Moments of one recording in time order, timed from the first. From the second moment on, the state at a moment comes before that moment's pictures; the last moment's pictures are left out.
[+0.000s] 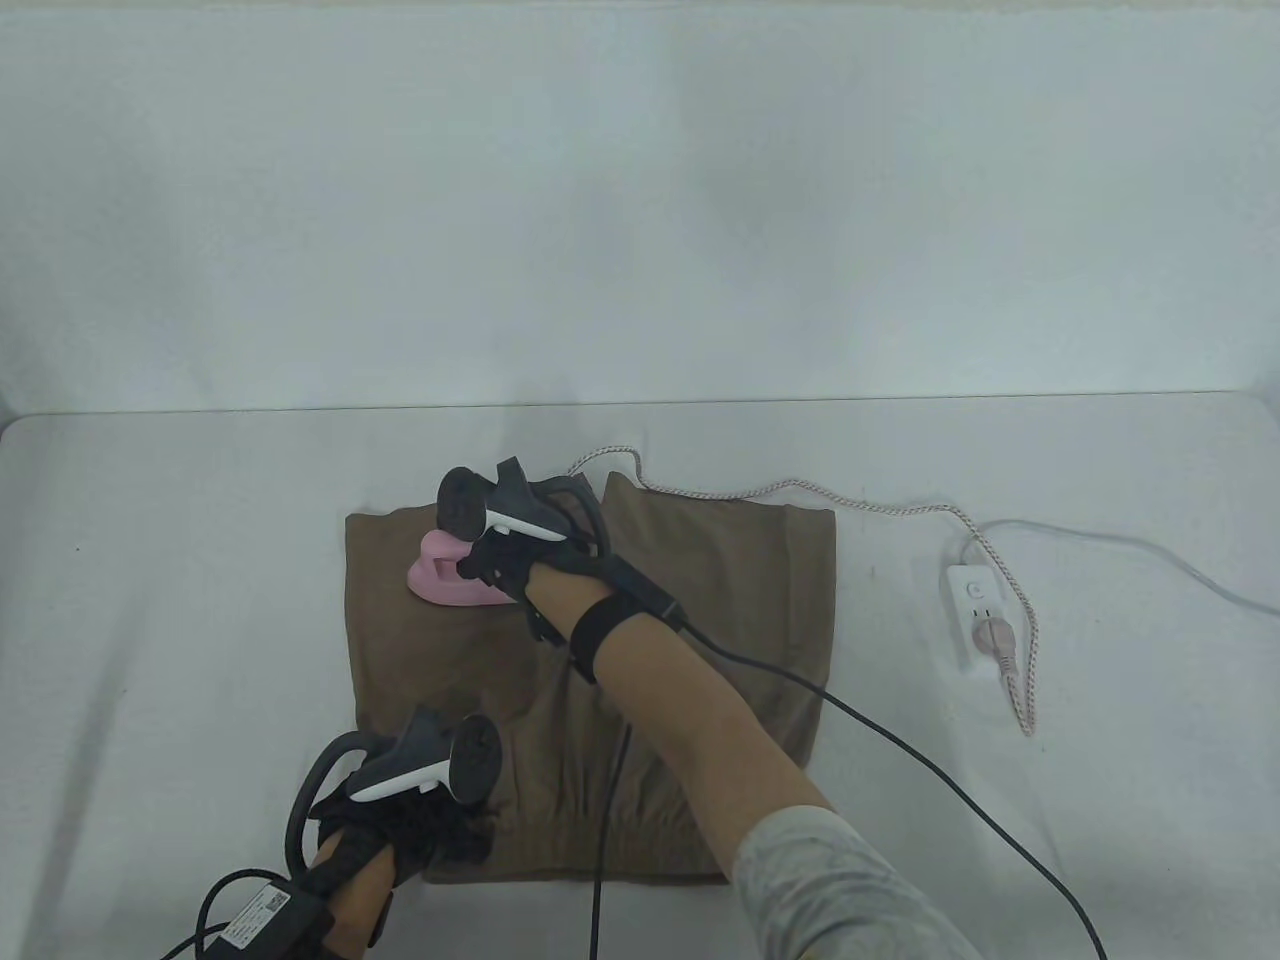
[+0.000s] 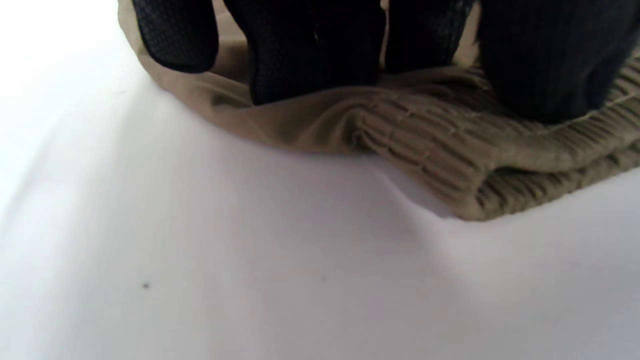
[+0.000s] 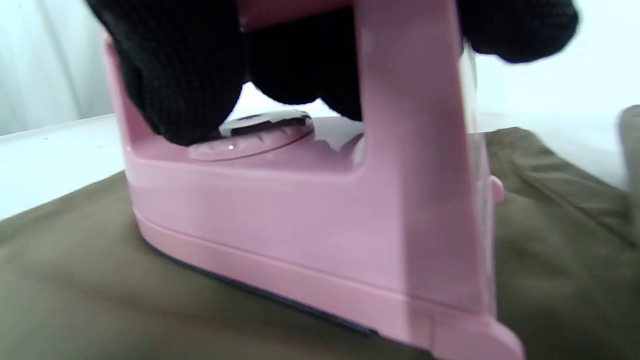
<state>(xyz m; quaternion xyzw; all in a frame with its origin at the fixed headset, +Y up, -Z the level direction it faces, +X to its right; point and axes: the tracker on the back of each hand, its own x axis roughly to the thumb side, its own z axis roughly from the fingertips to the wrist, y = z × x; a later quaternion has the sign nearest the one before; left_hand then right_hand) -0.212 -0.746 -0.307 -0.31 -0.13 -0.09 0.94 -0.148 -0.699 -0.527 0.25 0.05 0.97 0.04</state>
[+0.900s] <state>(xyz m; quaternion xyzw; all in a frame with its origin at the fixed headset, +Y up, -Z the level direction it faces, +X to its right) -0.212 -0.746 -0.307 -0.31 -0.13 -0.09 0.94 -0.177 -0.699 -0.501 0.28 0.06 0.96 0.04</state>
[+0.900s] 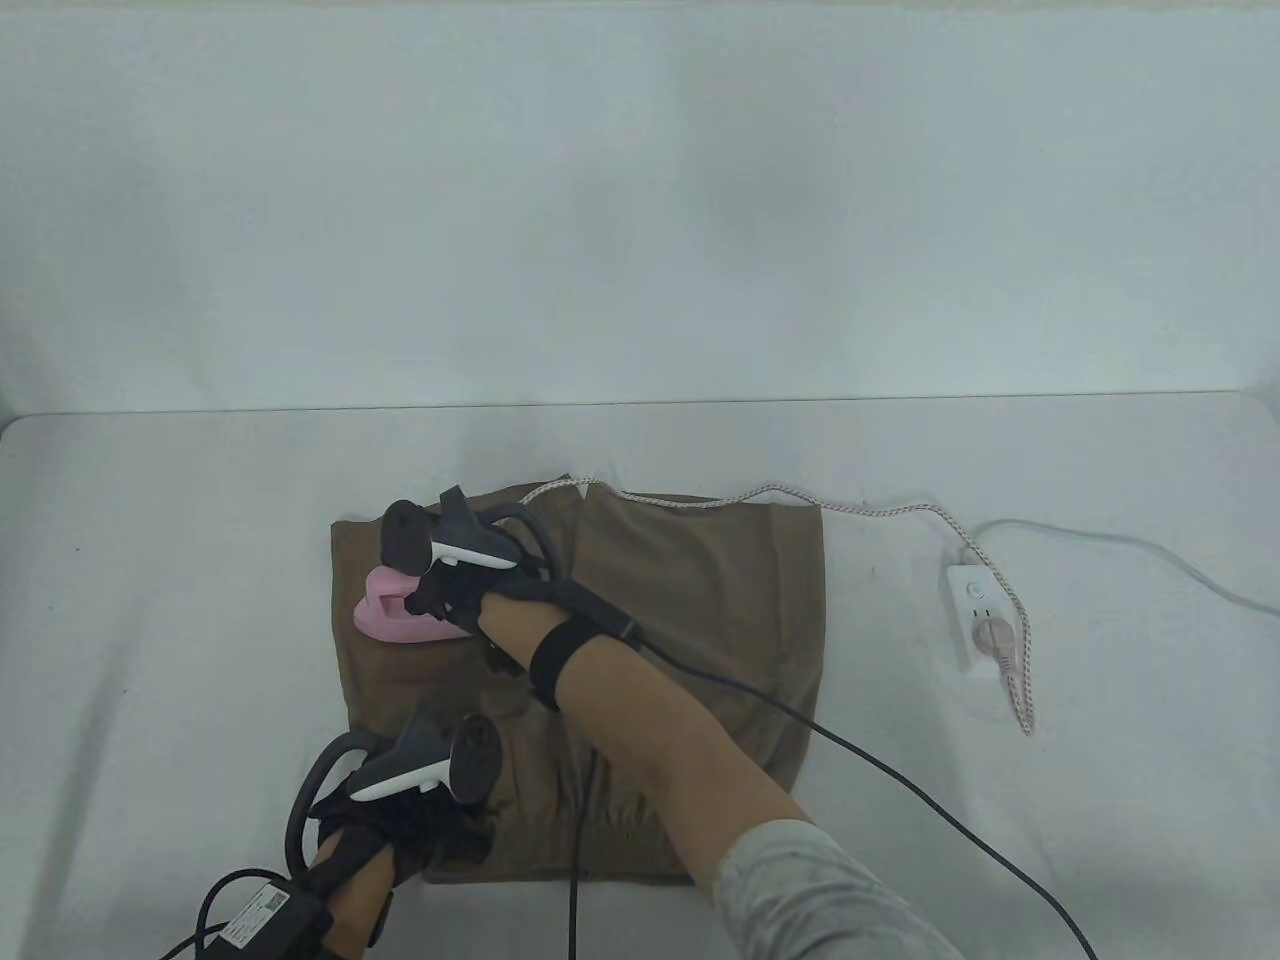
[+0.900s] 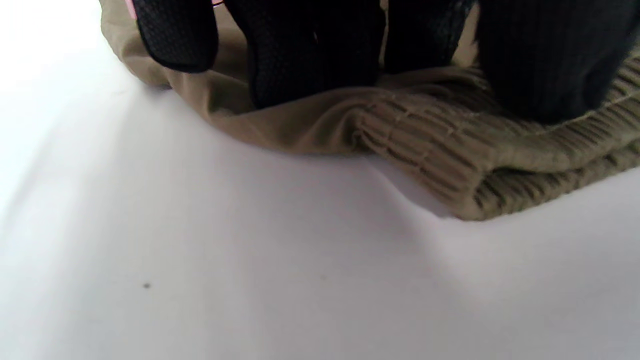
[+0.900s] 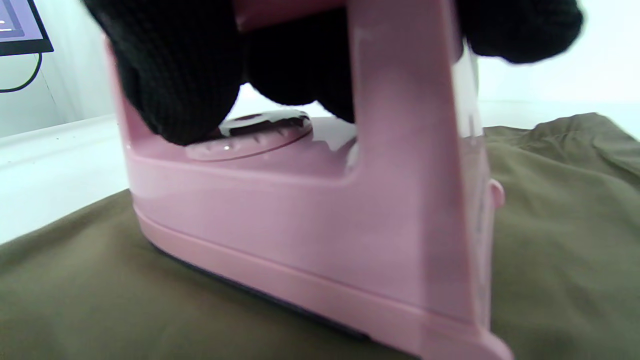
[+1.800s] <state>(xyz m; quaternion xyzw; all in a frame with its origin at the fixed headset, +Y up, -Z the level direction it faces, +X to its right) -0.212 -0.746 -0.307 -0.31 -0.13 -0.10 0.94 -0.080 -0.700 -0.520 0.22 0.07 0.97 0.06</state>
